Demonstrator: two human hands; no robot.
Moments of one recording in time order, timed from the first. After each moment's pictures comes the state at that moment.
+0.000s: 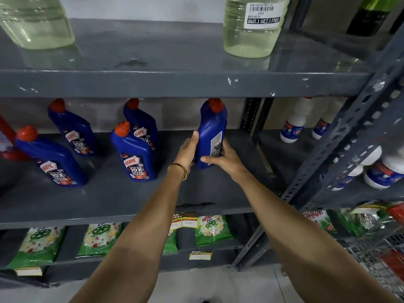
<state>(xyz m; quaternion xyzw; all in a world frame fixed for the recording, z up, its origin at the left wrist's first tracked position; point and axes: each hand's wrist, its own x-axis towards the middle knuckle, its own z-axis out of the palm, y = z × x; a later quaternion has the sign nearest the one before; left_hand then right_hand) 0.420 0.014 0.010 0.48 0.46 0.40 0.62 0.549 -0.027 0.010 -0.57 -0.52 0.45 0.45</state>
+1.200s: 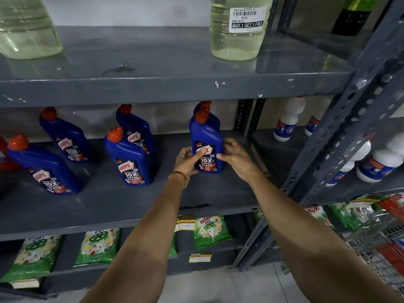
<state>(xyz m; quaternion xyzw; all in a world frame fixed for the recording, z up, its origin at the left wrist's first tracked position) 0.427 0.003 -0.010 0.43 0.47 0.42 0.65 0.593 -0.026 0.001 -0.50 -0.47 0.51 0.52</state>
